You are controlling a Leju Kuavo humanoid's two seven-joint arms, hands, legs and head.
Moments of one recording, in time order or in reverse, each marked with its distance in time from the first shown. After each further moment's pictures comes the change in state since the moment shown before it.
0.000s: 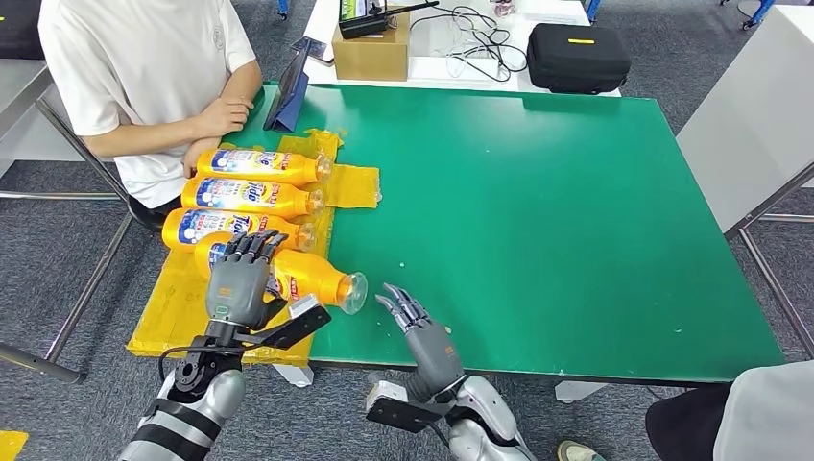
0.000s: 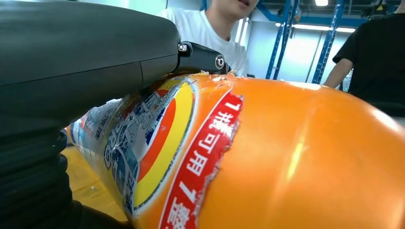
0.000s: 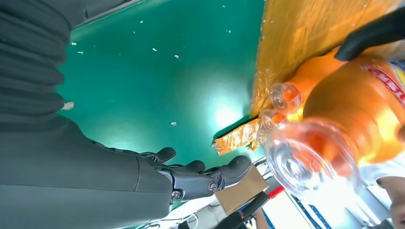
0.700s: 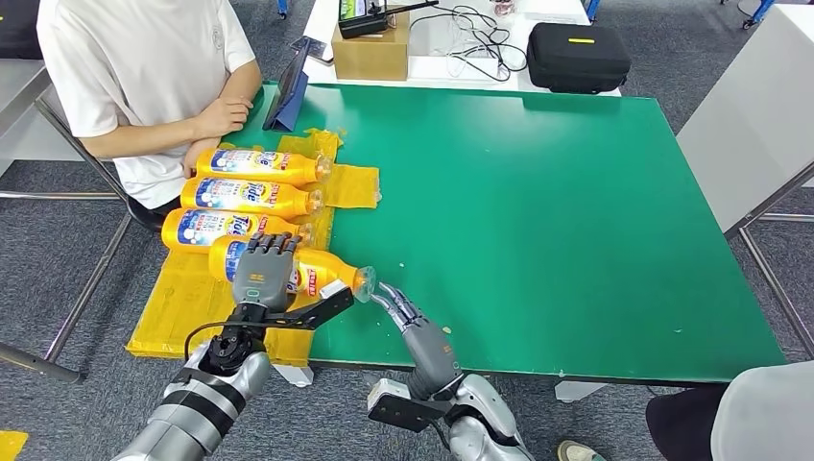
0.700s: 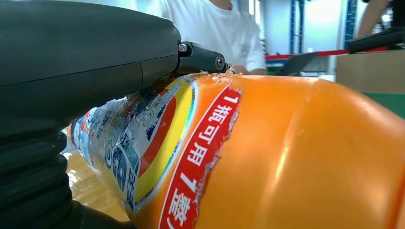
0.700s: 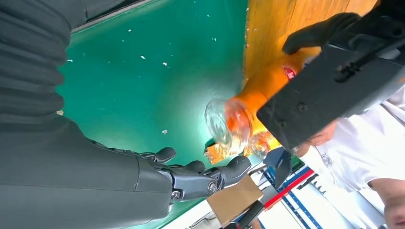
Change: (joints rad) left arm -0.168 -0.046 -0.068 0.284 -0.168 -0.067 0.220; right arm 0.012 0.011 -0.032 -0.037 -0.019 0.084 -0.025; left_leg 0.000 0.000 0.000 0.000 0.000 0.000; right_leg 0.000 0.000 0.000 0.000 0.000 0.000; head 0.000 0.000
